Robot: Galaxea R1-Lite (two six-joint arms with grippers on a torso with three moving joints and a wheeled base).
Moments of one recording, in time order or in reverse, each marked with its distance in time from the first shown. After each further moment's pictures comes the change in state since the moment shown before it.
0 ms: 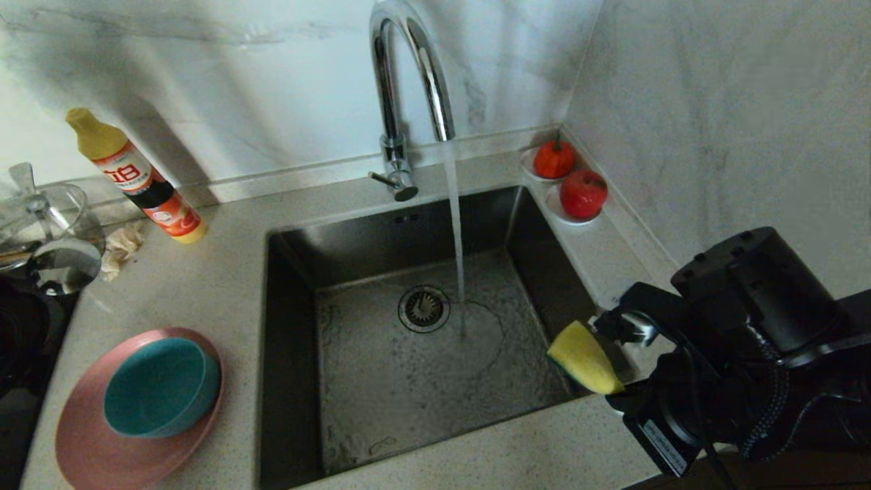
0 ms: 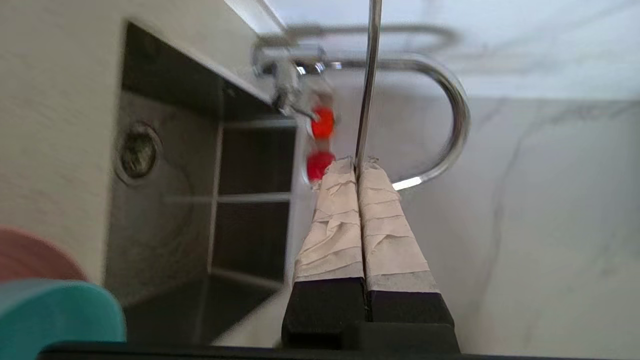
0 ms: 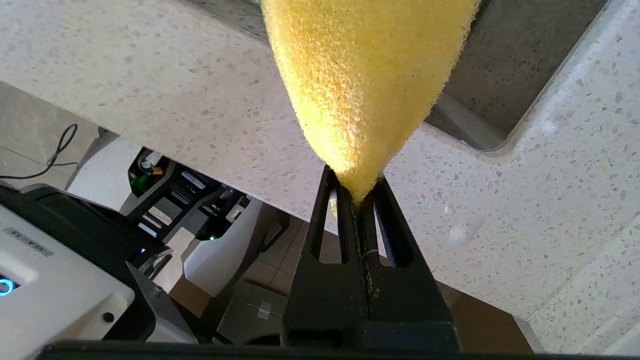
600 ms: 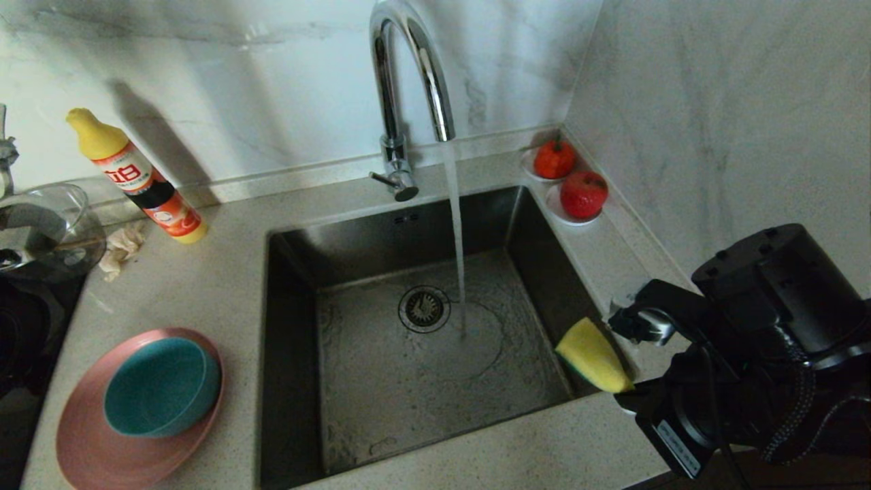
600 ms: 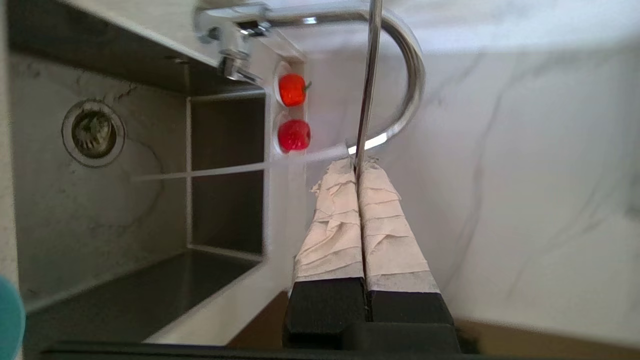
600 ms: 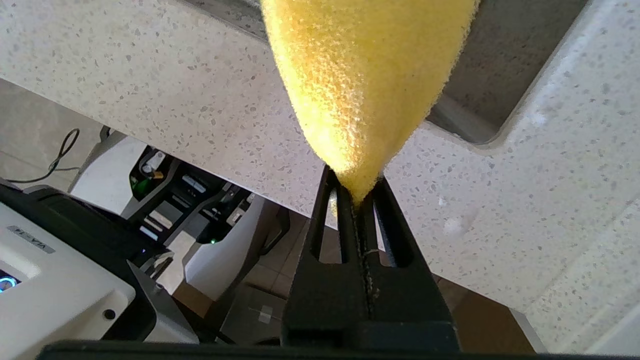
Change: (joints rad) left arm -0.020 -0.186 -0.107 0.184 -0.059 -0.044; right arm -0.003 -0.034 0.014 0.000 -0.001 0.002
